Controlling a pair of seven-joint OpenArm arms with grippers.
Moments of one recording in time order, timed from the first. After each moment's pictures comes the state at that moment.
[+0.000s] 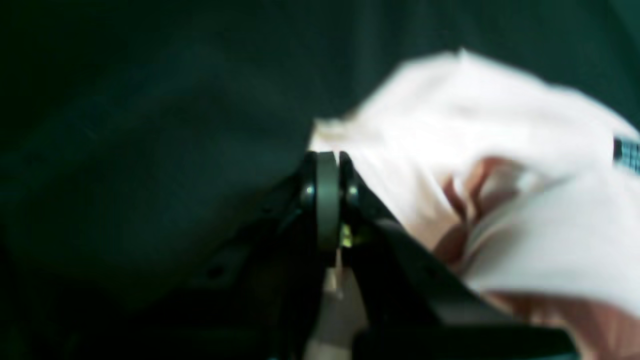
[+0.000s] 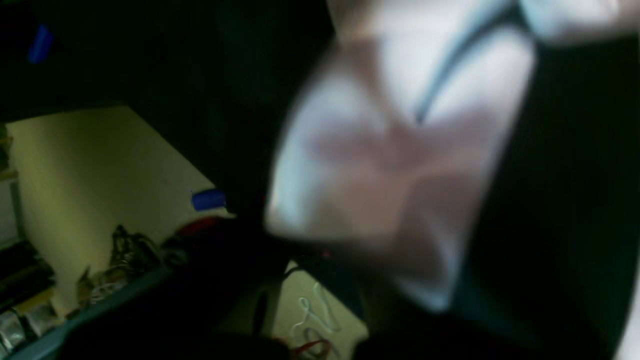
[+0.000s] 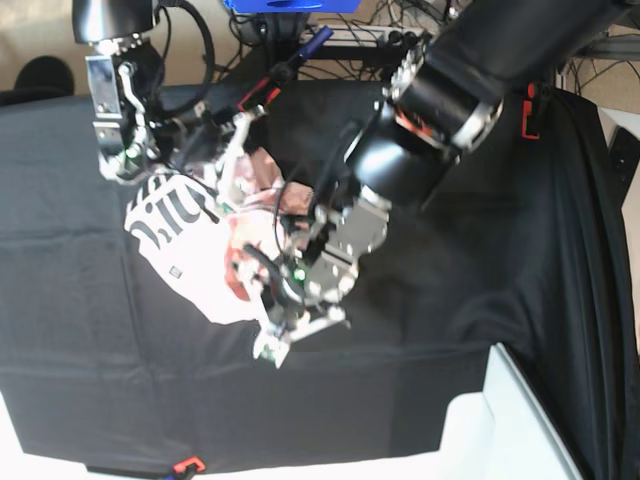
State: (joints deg) left arm -27.9 6.4 31.3 38.1 -7.1 0.9 19.1; right arm -6.1 1.7 -3.7 79.3 23.0 33.7 -64.2
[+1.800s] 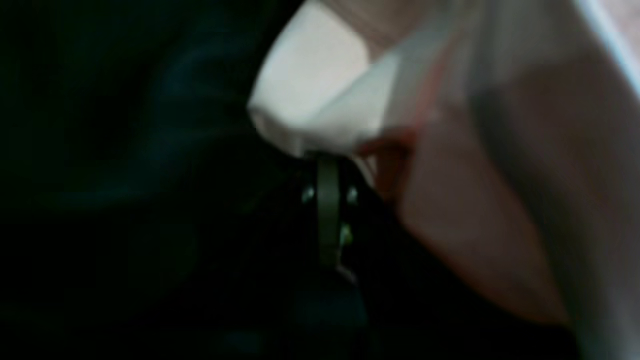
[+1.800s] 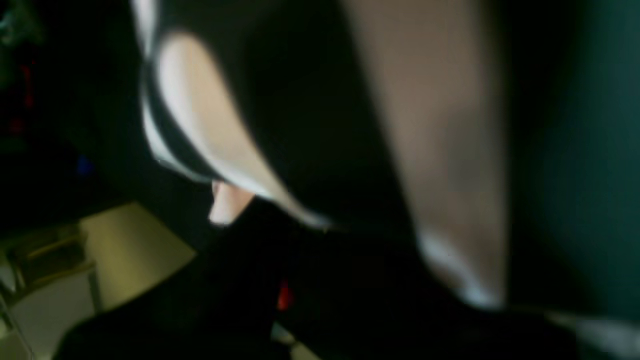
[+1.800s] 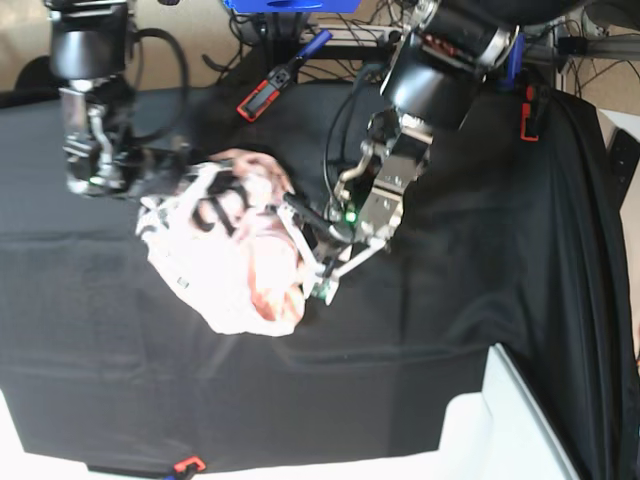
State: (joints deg) left arm -12.2 0.7 22.4 53.8 -8.2 -0.4 32.5; right arm -0.5 3.9 1.3 64.8 28.3 27.7 -55.3
